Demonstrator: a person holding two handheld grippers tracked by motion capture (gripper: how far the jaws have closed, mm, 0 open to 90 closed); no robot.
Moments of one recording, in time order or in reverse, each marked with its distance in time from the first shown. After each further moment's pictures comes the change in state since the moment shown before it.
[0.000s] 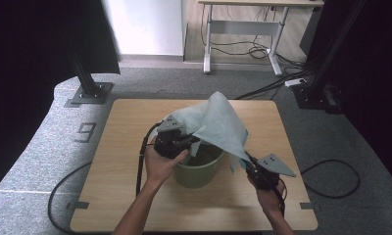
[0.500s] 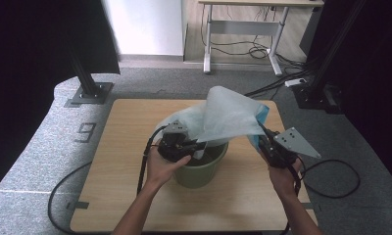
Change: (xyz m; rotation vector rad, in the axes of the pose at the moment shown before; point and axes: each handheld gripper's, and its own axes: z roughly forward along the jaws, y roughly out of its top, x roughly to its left) left arm -0.002 -0.005 0.011 0.072 -0.105 0.014; right arm -0.009 0.099 -0.019 -0.185 -0.036 -0.096
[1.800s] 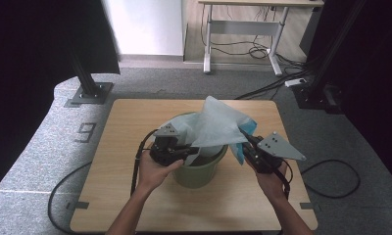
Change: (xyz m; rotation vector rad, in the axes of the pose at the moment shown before) left arm 0.006 -0.015 -0.021 0.023 0.013 -0.032; right arm 0.033 -0.003 0.008 0.022 0.165 -0.012
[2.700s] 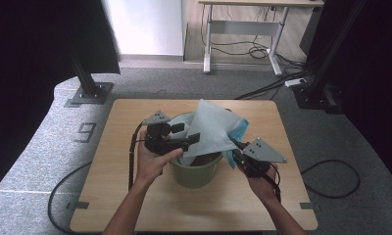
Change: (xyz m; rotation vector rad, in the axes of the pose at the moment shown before) left arm 0.006 0.027 -0.011 -0.150 0.069 -0.089; right arm 0.014 -0.025 0.017 0.075 0.042 -0.058
